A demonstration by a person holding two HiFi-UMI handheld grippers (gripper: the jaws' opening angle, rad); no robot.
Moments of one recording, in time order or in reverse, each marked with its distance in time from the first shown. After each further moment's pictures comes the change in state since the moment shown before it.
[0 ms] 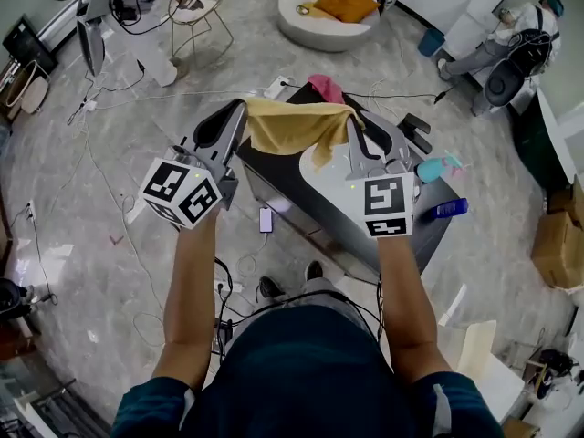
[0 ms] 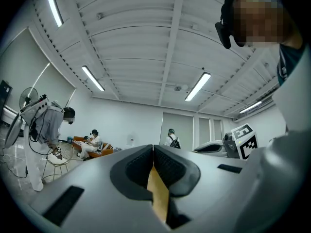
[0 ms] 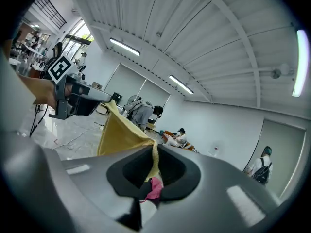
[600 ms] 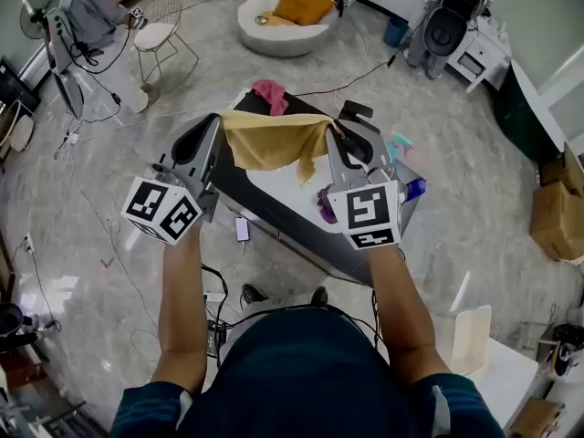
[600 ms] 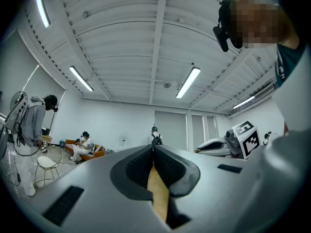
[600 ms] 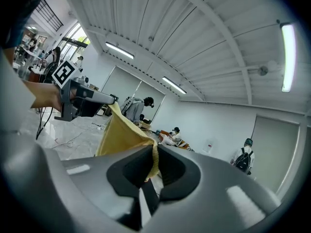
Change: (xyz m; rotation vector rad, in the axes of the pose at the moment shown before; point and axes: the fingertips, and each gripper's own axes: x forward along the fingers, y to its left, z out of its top) left arm 0.069 -0.160 -0.010 0.057 0.008 -0.070; right arm -0.127 -0.112 -0.056 0.029 -0.017 -0.040
